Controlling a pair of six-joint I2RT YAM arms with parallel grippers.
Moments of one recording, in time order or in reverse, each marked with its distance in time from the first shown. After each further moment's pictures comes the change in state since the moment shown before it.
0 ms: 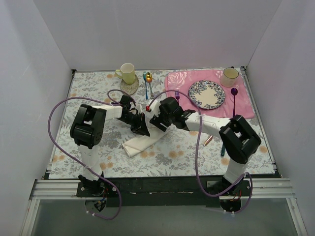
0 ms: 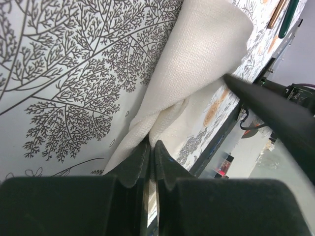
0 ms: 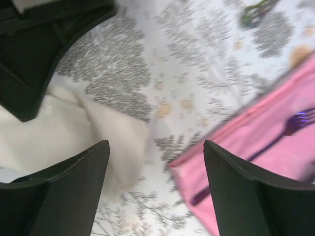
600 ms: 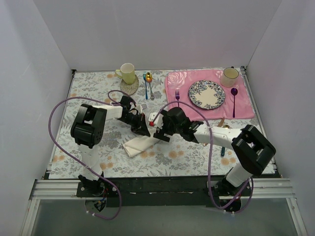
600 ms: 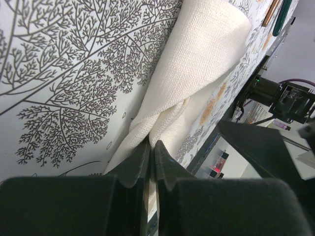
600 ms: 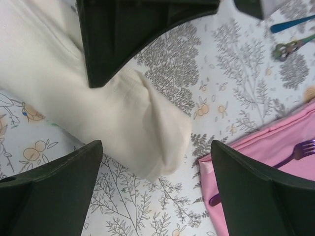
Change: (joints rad) left arm 0.002 0.014 0.000 0.006 0.031 -0.006; right arm 0.031 -0.233 -0.240 0.158 -0.114 -0.149
